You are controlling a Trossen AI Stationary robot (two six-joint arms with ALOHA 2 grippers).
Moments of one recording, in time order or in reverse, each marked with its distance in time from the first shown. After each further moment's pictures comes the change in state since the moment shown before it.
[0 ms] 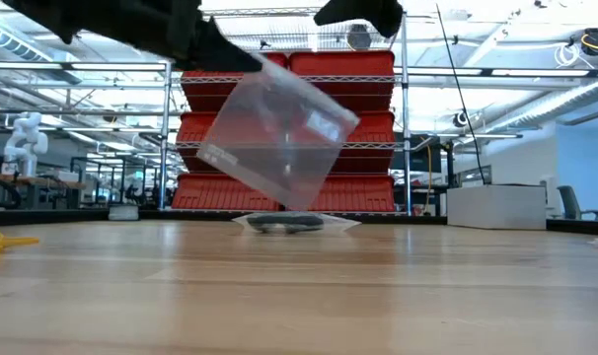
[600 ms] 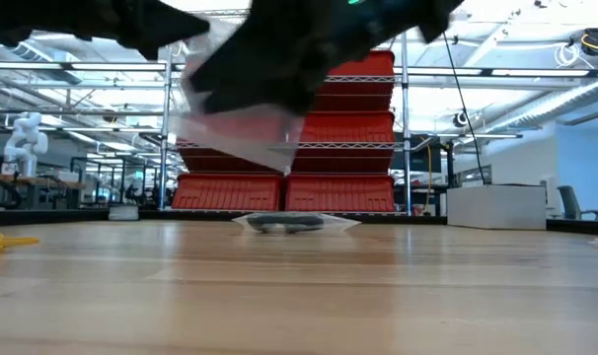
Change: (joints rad) left arm -0.058 -0.384 -0.195 0.025 0.085 0.002; right arm 0.043 0.551 0.165 0.348 -0.233 -0.079
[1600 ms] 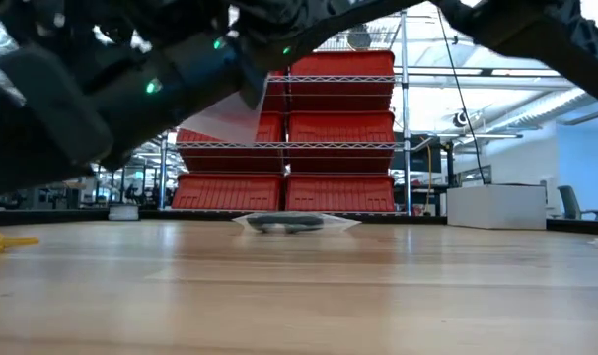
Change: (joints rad) left arm -0.080 -0.336 0.000 -0.340 0.000 0.024; right arm -0.075 0.672 0.960 -0.397 -0.271 -0.321
